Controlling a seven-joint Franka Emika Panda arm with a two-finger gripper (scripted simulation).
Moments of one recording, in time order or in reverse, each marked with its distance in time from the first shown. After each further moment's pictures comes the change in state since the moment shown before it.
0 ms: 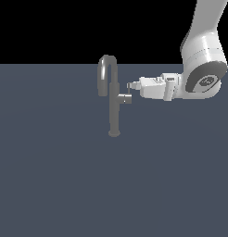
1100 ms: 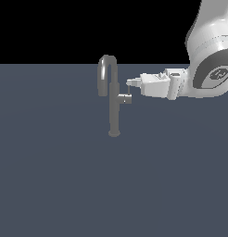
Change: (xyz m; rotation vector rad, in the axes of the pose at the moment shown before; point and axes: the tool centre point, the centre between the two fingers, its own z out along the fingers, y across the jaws) arm -0.018 0.040 0.001 0.007 0.003 -0.015
